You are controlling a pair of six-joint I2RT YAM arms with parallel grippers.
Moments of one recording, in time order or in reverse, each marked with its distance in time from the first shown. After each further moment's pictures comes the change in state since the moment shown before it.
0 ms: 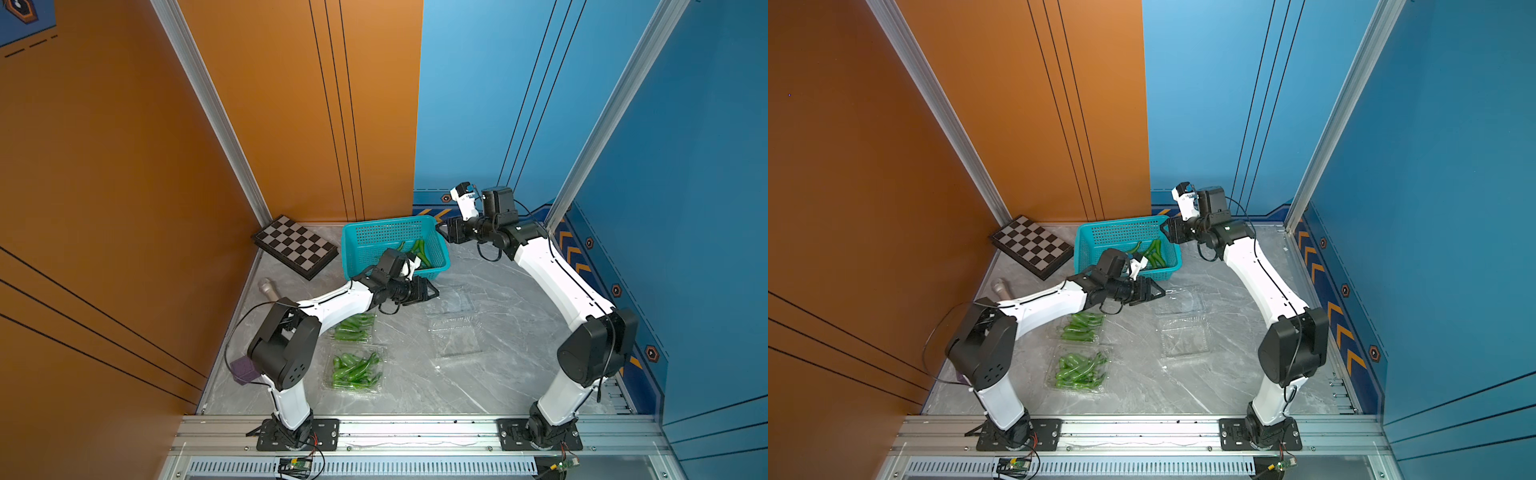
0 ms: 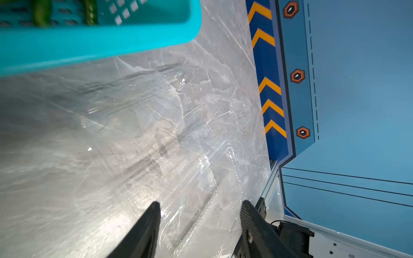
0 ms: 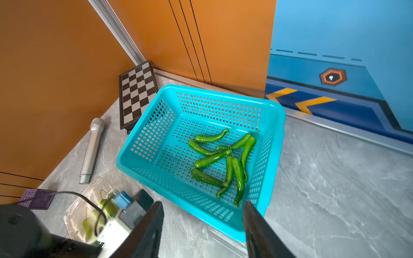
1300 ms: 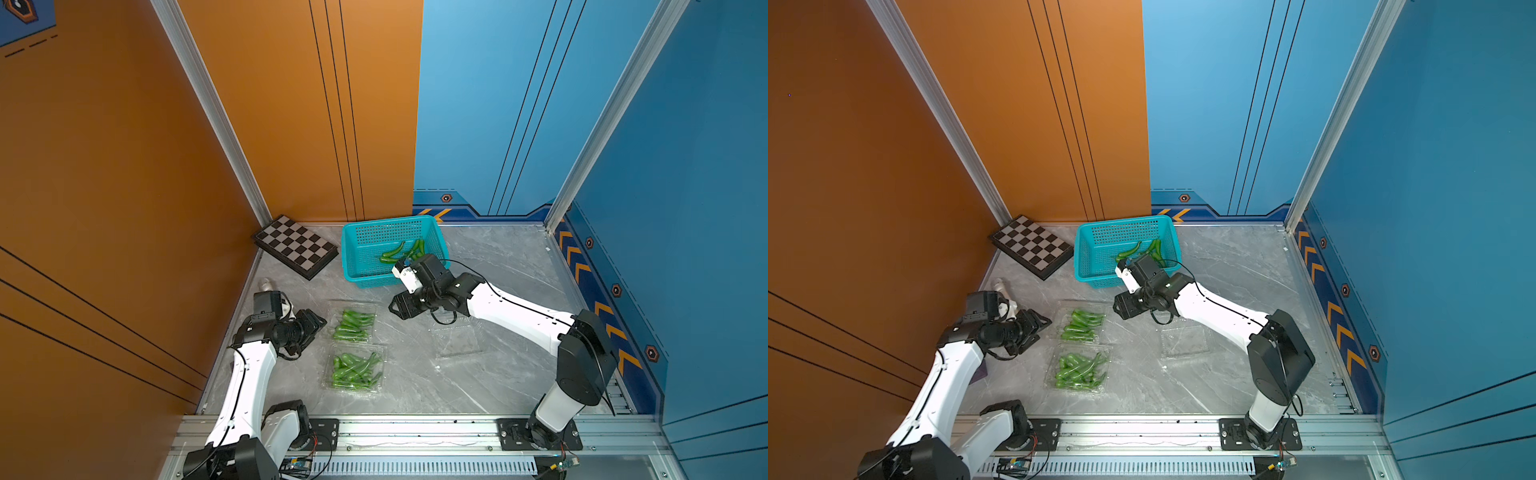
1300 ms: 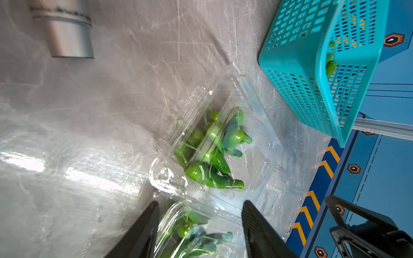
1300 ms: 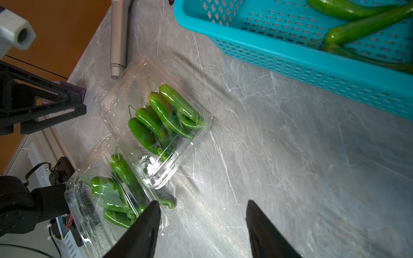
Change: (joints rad) left arm 0.802 -0.749 -0.502 -0.632 -0.062 0.071; right arm 0.441 -0.016 -0.329 0.040 0.113 0.199
